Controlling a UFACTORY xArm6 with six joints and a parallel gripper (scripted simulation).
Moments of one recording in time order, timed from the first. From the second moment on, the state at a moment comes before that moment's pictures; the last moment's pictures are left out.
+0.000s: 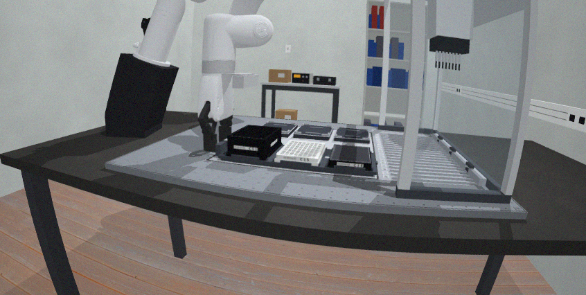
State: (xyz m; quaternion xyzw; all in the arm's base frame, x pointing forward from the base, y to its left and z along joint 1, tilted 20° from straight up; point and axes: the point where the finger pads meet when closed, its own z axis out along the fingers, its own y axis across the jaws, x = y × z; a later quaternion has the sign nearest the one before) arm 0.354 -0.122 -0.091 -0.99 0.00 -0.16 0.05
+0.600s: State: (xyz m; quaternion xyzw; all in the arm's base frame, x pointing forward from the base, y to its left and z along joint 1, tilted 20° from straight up) arm 0.369 -0.122 -0.087 -0.99 0.00 -0.16 0.04
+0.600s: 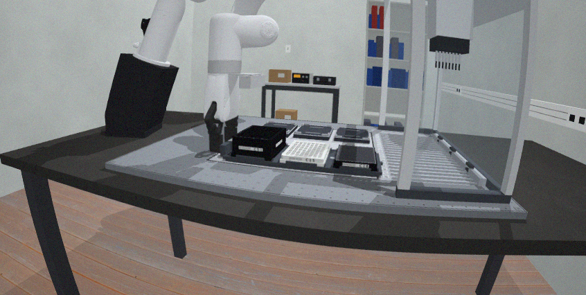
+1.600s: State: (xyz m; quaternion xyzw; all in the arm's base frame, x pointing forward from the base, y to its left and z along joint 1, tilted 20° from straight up) arm 0.394 -0.123 -0.078 -0.99 0.00 -0.16 0.04
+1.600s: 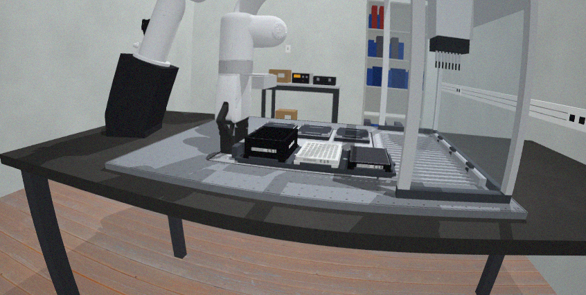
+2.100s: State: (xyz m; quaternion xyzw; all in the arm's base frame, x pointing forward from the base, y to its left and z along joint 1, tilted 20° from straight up) arm 0.408 -0.123 -0.073 -0.99 0.00 -0.16 0.04
